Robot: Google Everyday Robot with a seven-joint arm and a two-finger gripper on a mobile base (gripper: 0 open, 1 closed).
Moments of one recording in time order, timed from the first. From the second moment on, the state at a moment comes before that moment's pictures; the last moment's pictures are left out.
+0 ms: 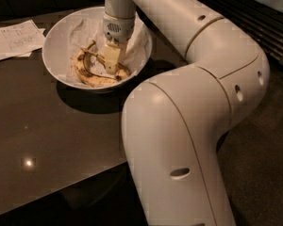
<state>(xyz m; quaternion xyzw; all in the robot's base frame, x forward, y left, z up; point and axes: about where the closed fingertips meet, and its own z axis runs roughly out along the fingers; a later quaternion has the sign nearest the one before) 0.667 0.059 0.860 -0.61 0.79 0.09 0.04</state>
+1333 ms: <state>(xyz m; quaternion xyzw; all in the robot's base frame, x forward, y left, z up) 0.666 0.055 0.853 -0.60 0.79 0.09 0.03</state>
